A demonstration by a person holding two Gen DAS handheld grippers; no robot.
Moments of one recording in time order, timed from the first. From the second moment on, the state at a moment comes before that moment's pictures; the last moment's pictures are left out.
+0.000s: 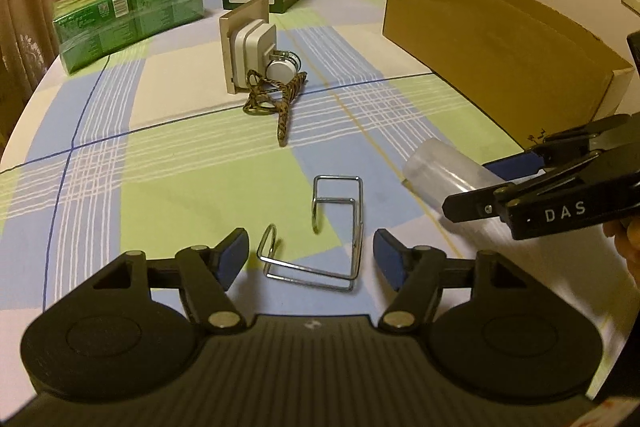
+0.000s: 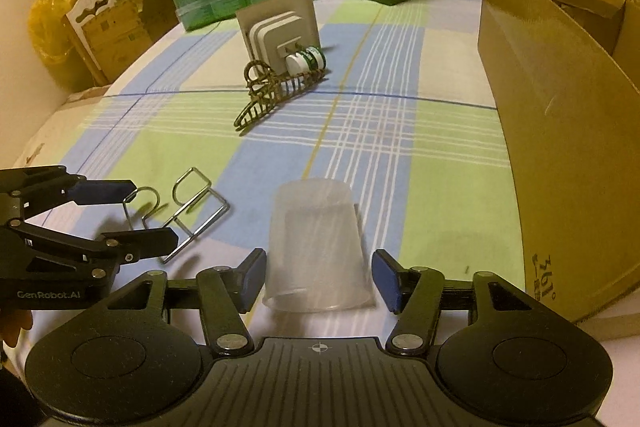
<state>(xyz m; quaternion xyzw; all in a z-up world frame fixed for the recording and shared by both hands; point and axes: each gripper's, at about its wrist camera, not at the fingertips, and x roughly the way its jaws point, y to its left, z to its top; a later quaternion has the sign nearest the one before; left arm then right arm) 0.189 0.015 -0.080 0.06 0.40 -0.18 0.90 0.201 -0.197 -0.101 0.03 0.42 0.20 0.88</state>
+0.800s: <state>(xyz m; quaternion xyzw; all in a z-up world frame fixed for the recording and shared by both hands) 0.198 0.009 -0.088 0.06 0.40 -0.18 0.90 0.209 -0.199 -0.101 0.03 0.42 0.19 0.89</state>
